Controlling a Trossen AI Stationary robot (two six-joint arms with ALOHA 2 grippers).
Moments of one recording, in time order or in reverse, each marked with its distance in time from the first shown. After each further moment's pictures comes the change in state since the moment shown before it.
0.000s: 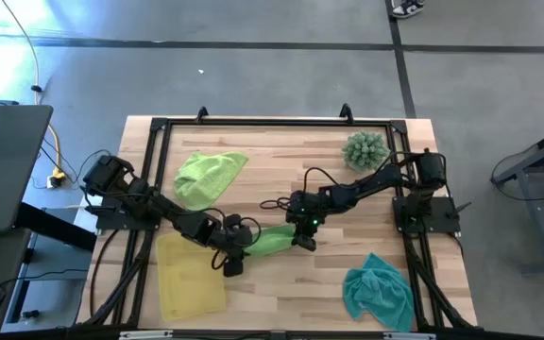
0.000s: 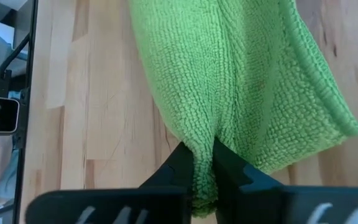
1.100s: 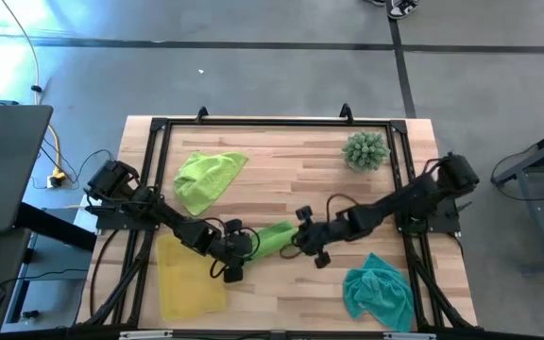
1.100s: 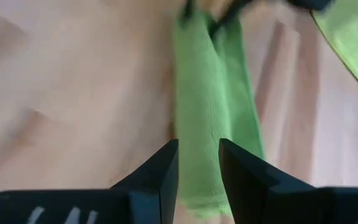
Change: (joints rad) left arm -0.055 0.086 0.000 0.054 -0.090 0.018; right arm 0.305 -0.226 -0.008 -0.045 0.692 -0.614
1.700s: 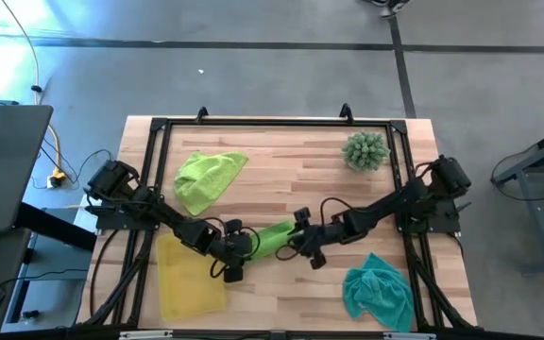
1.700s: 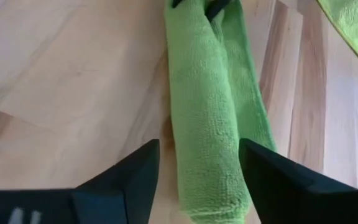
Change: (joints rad) left arm 0.005 0.000 0.000 0.003 0.002 -0.008; right arm 0.000 0.073 0.000 0.061 0.011 0.040
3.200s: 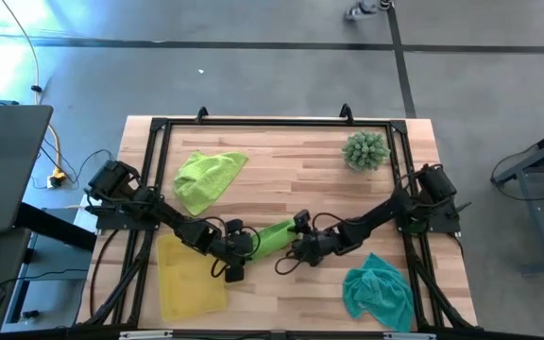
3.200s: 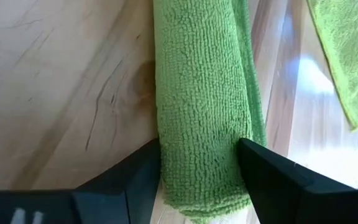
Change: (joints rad) left arm 0.001 0.003 0.000 0.027 0.007 0.000; right arm 0.048 0.145 0.004 0.029 0.285 -0.148
